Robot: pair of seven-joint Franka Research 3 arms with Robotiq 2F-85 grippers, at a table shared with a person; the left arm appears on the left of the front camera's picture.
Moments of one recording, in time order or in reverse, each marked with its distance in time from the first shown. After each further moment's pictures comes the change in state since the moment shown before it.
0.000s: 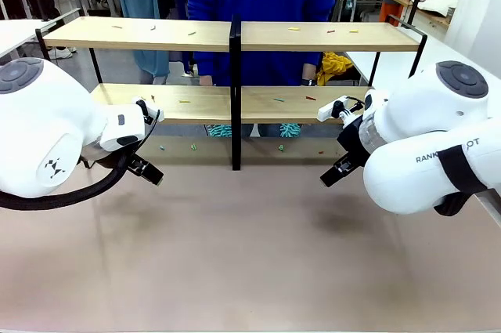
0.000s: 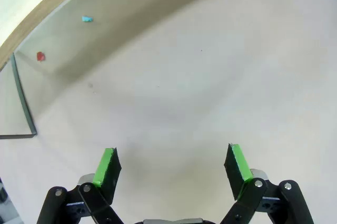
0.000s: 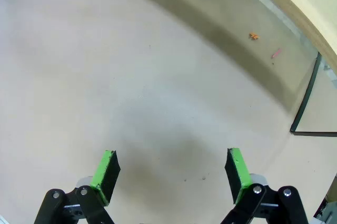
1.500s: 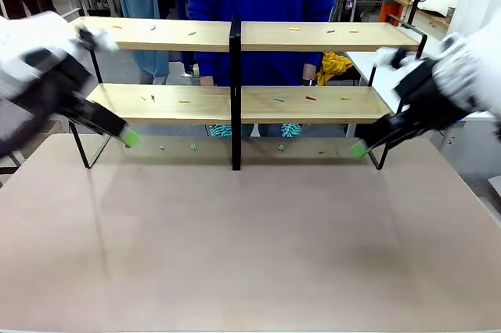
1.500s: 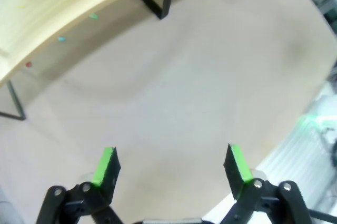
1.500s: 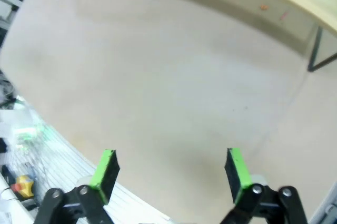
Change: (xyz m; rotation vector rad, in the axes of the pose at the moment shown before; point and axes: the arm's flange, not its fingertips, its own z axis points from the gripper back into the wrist) left arm 0.000 0.015 0.190 -0.292 -0.120 0.075; right arm -0.012 -0.023 0.171 0.262 0.005 -0.307
